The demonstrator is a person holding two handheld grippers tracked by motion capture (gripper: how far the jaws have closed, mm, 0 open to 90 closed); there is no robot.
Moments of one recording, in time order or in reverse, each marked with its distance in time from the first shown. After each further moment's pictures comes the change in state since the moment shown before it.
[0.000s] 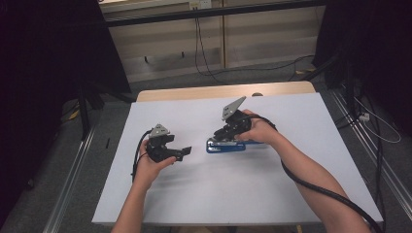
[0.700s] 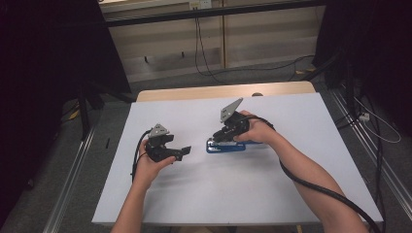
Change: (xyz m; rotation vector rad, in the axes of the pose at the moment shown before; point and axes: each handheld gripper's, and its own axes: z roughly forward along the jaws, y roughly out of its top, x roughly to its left) left arm 0.002 0.000 0.000 0.001 0.004 -0.002; right arm -0.002 -0.002 0.008 0.023 0.022 -0.039
